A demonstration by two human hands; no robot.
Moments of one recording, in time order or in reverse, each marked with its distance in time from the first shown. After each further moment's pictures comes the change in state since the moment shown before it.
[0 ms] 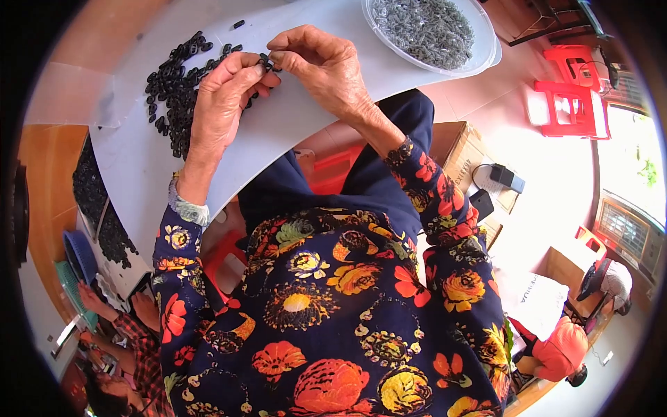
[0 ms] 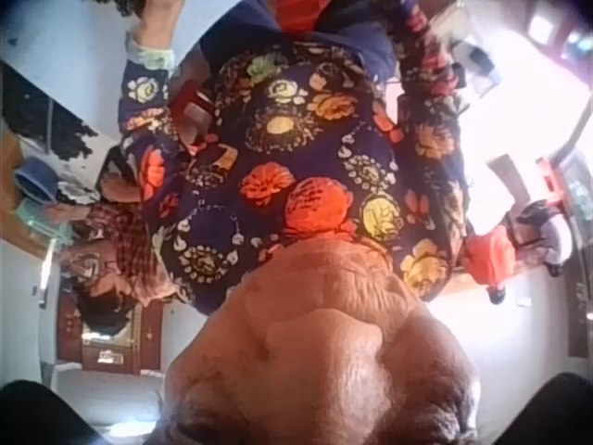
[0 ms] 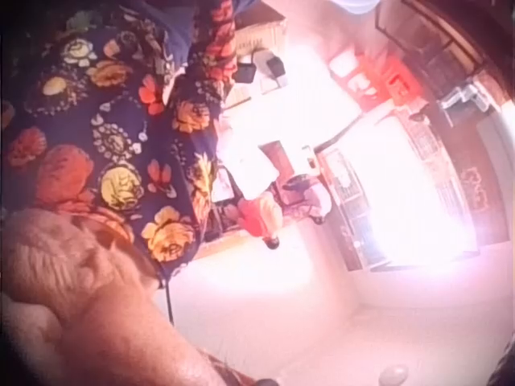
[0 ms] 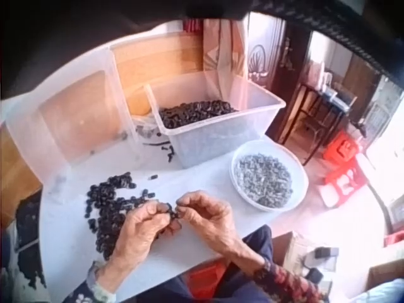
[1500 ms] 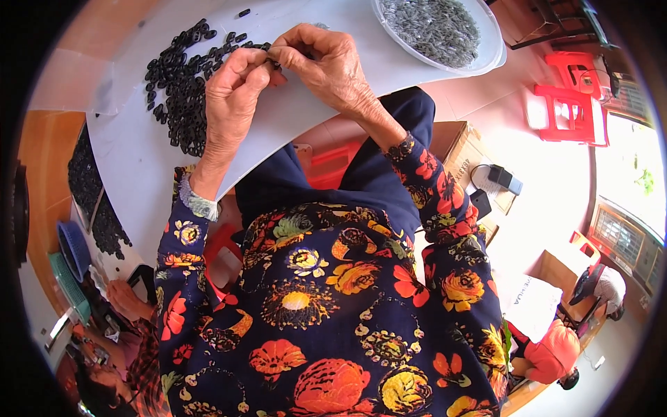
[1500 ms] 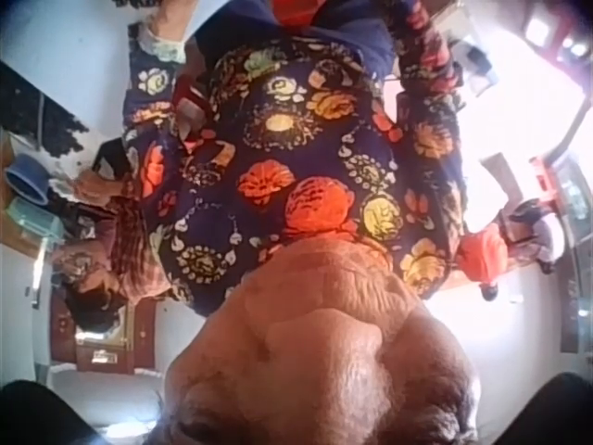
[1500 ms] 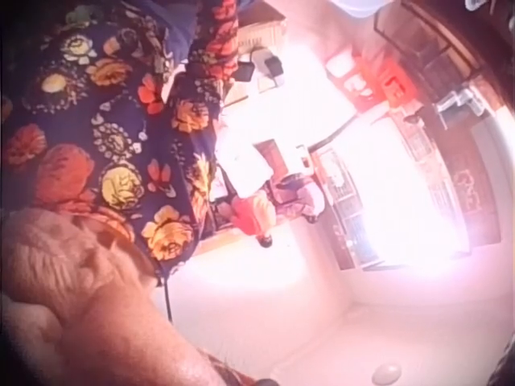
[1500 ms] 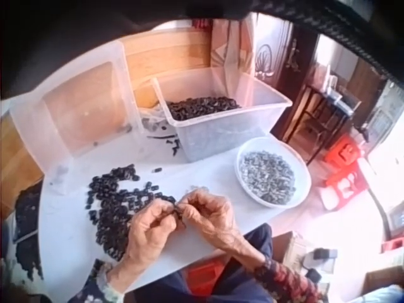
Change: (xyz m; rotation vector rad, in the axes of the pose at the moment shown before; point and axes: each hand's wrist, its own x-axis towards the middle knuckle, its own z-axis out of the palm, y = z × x) left_hand -0.013 -0.011 0.012 0.184 0.080 0.201; right_hand 0.001 0.008 0.000 -0.208 -0.049 -0.059
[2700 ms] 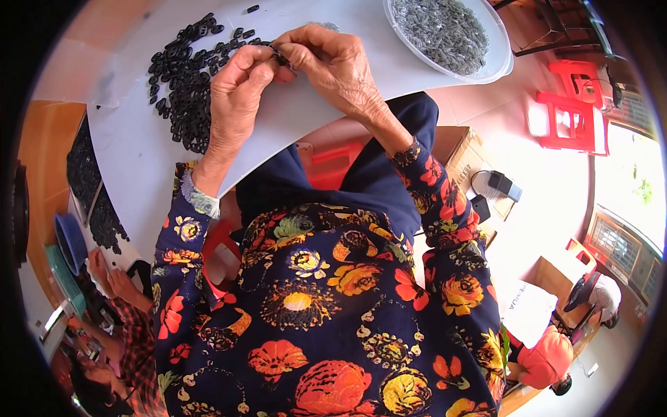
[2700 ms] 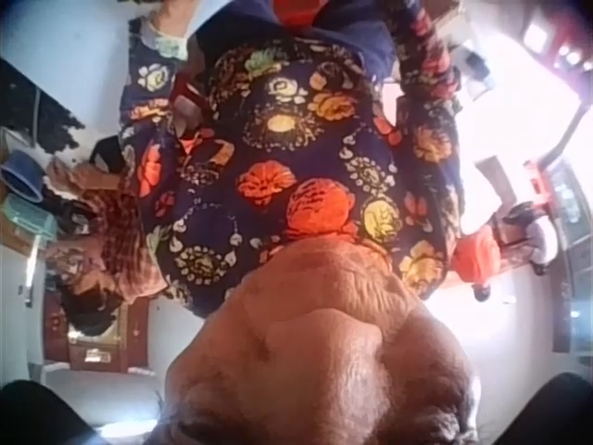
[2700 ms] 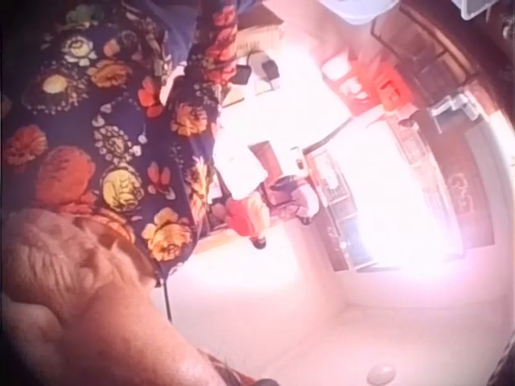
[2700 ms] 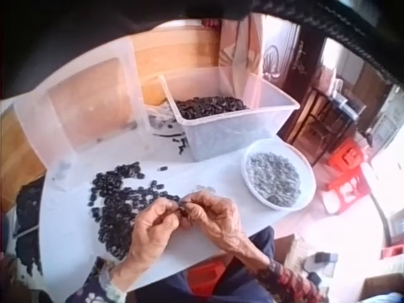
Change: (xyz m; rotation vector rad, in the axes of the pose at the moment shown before) left_hand -0.001 -0.011 -0.004 -0.184 0.002 -0.017; right_hand 0.000 -0.009 0.004 -0.035 -0.024 0.010
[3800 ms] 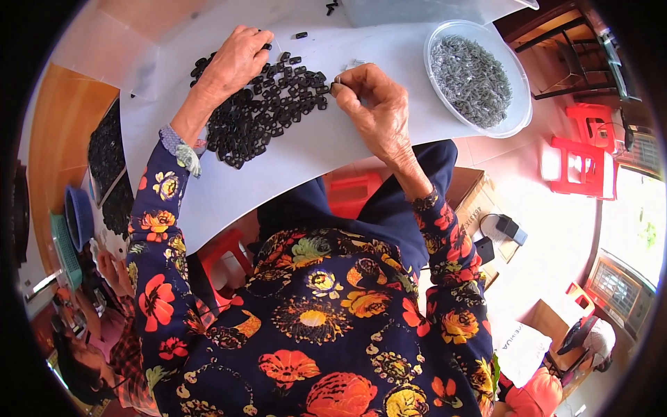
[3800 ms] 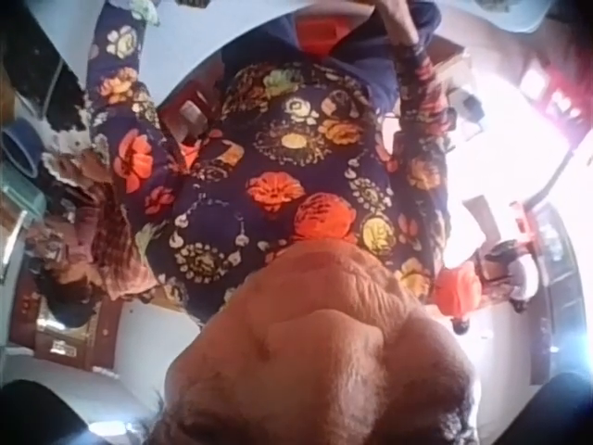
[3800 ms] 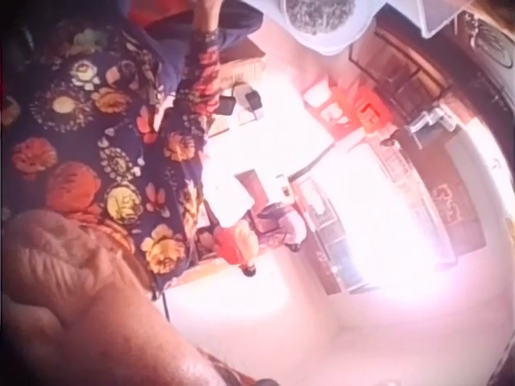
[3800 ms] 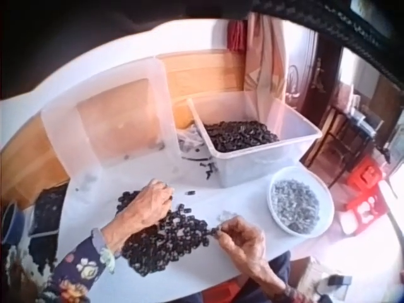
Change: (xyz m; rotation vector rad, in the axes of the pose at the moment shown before) left_hand 0.085 0.033 -0.096 1.466 -0.217 0.354; right_hand -0.006 -0.008 0.002 0.102 0.106 0.156
